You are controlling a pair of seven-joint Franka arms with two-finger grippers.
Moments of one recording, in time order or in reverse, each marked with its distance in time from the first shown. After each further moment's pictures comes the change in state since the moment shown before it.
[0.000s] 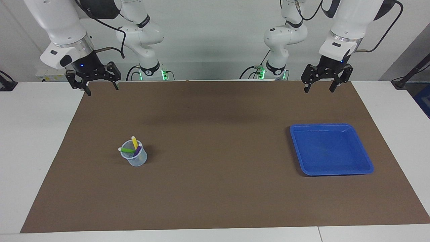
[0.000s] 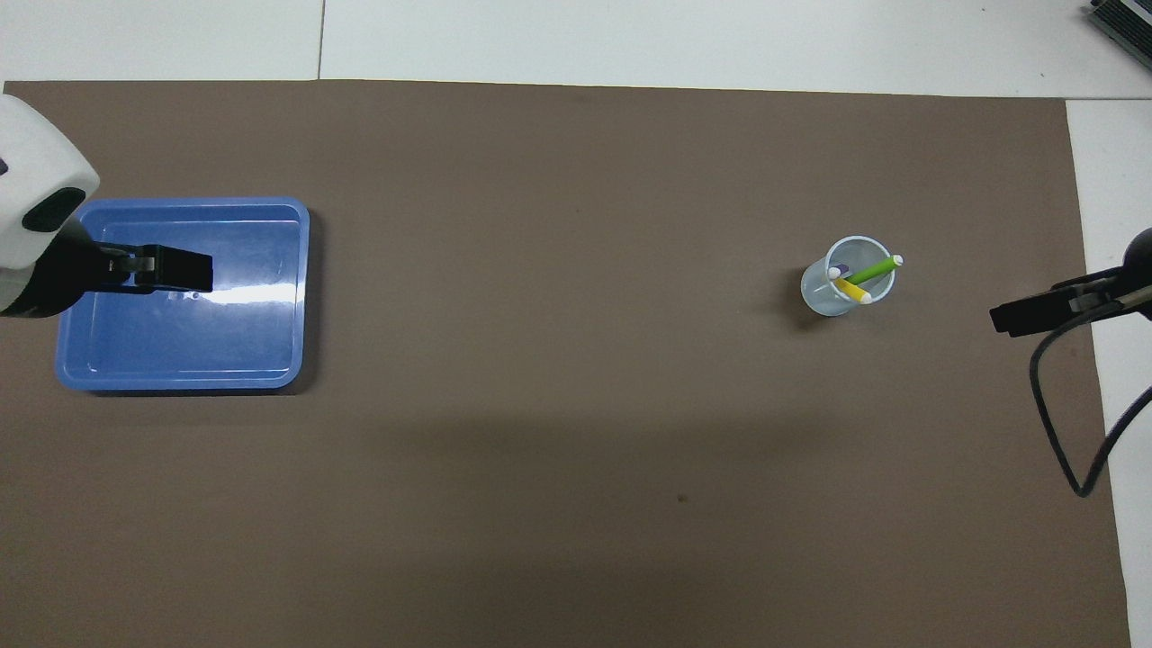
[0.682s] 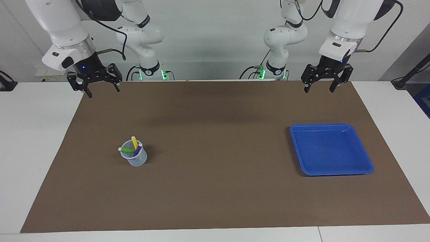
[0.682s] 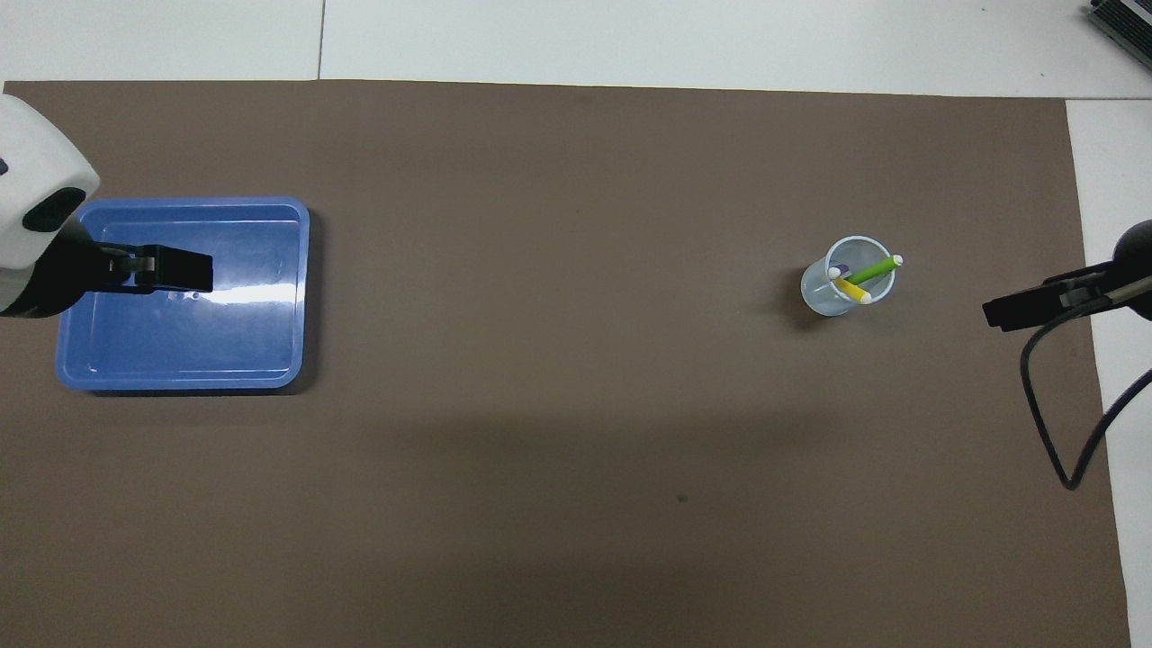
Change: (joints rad) left arm 0.000 0.000 0.000 0.000 0.000 0.000 0.000; right arm 0.015 0.005 -0.008 -0.002 0.000 0.010 0.000
